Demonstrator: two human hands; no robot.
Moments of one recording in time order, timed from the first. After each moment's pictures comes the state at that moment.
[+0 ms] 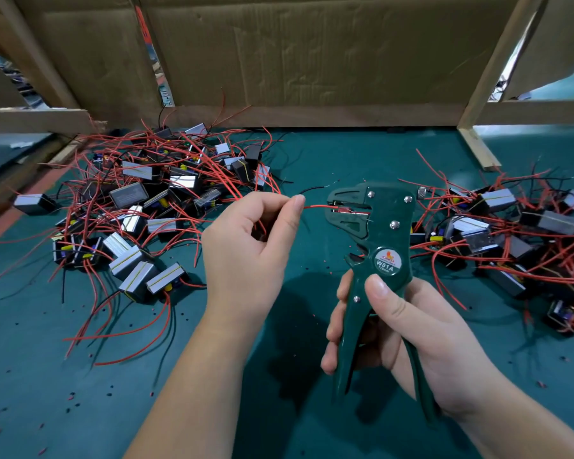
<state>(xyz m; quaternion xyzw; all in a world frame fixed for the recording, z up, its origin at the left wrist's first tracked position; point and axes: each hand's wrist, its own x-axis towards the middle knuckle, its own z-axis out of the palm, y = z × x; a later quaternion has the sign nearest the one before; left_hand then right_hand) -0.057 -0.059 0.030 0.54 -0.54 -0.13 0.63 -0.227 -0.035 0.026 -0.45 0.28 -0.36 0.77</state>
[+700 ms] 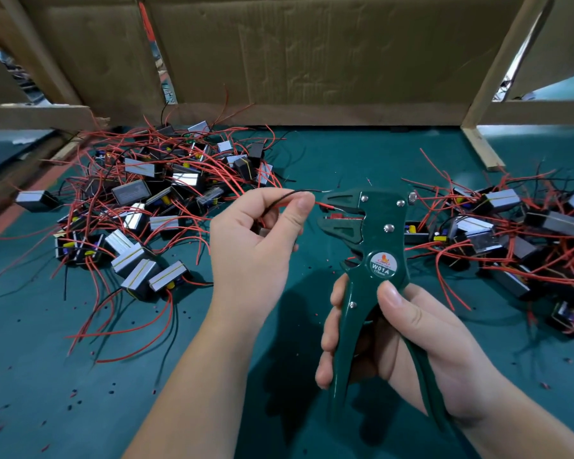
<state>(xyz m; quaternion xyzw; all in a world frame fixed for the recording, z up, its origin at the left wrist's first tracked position) -0.063 -0.060 0.035 0.50 -0.46 -0.26 0.68 -0.228 -0.034 0.026 -0.40 0.21 -0.32 0.83</state>
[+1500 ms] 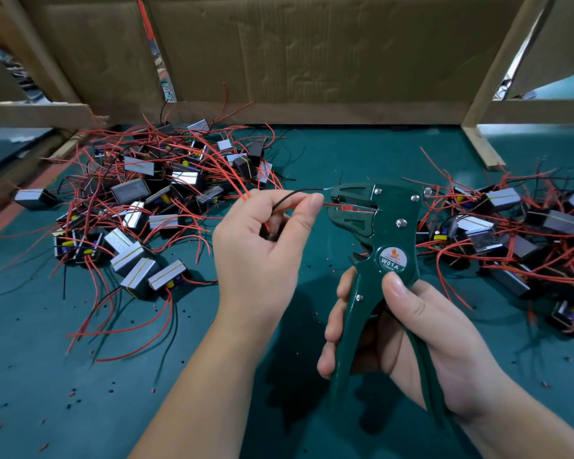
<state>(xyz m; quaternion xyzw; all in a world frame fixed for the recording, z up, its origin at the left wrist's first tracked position) -0.067 -0.058 0.031 0.53 -0.51 -0.13 0.66 -0.227 -0.036 0.025 -0.40 0.22 -0.34 0.82</state>
